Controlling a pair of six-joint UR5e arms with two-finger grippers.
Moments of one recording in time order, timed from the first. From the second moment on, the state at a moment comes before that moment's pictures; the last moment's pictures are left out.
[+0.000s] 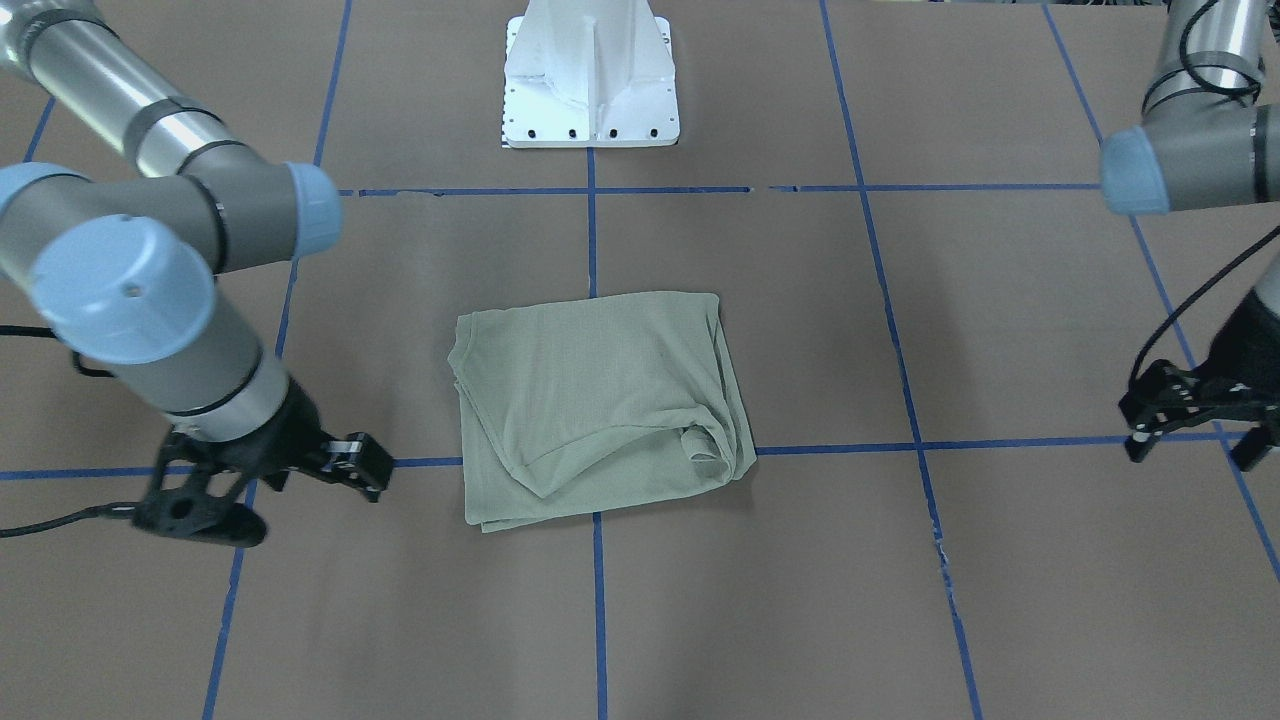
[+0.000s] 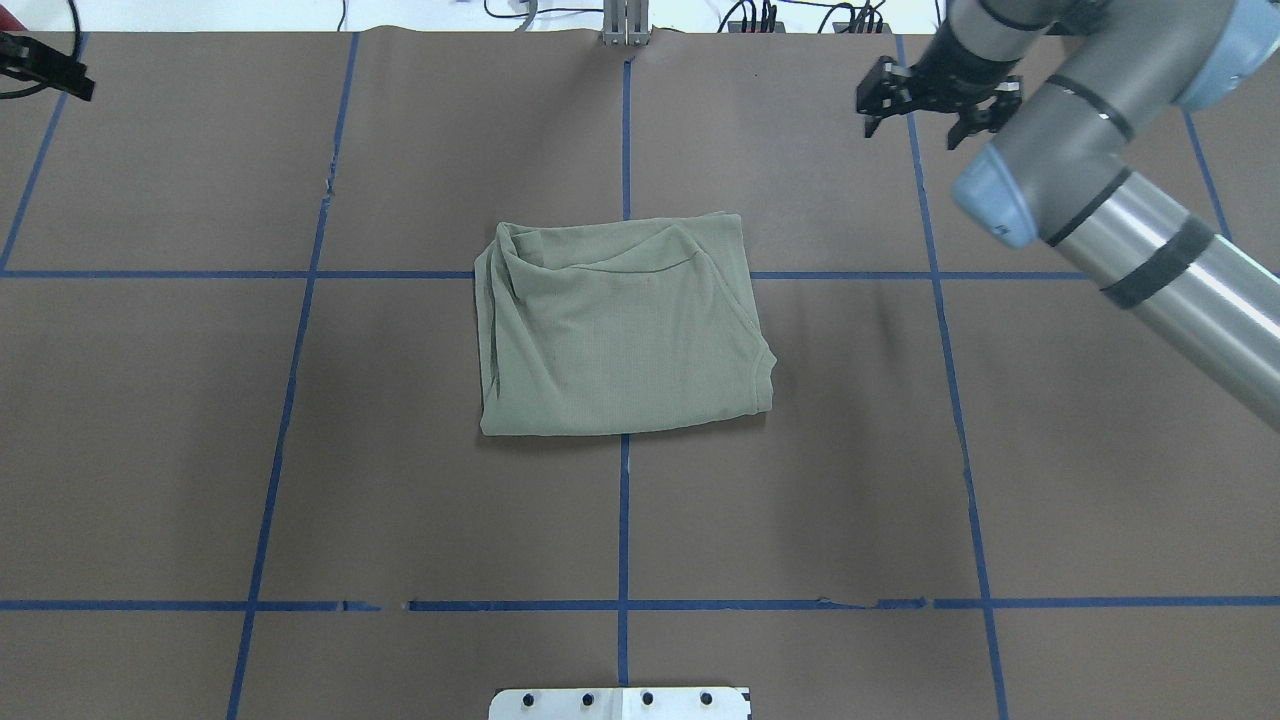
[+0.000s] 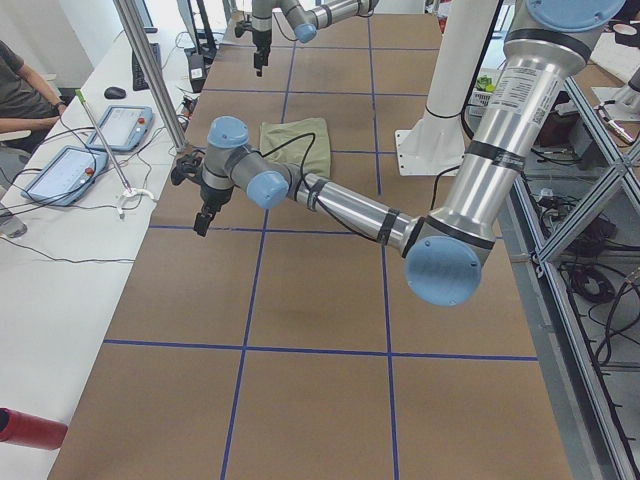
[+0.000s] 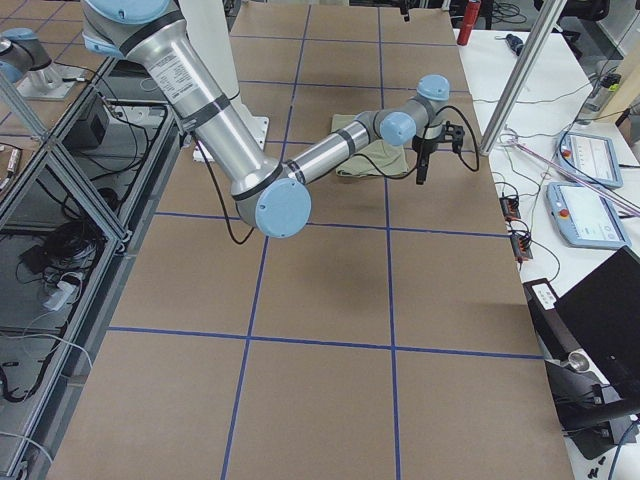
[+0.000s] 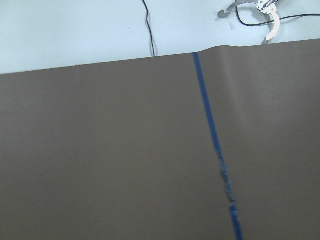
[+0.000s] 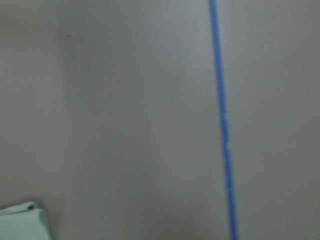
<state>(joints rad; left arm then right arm) -1.31 -1.86 -1.60 -1.90 -2.08 -0.30 1.08 -0.98 1.46 -1.47 2.18 0.81</state>
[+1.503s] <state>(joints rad) -1.51 -1.57 -1.61 -1.73 -2.26 0.06 1.43 -1.47 1.51 -1.41 2.32 0.21</state>
